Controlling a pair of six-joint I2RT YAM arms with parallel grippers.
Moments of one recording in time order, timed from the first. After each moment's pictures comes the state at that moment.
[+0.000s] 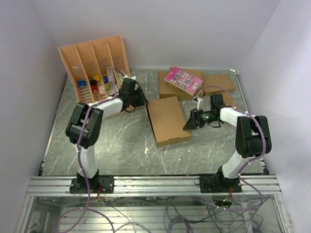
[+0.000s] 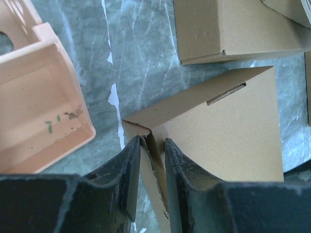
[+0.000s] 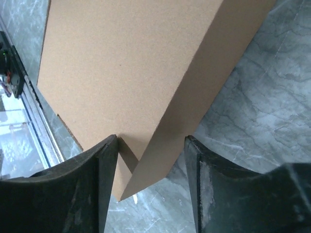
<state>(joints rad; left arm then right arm) -0.42 1.92 1.22 0.02 0.20 -0.59 0.05 1.70 0.91 -0.39 -0.93 -0.27</state>
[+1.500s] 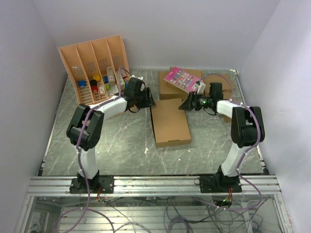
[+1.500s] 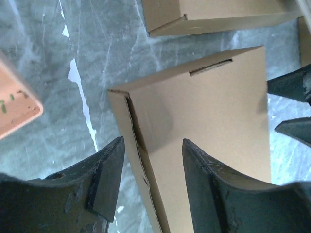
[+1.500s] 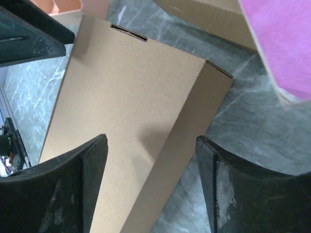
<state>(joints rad) -0.49 1.92 1.30 -0.11 0.19 -0.57 0.07 1.89 1.08 0.03 -0.87 0.11</state>
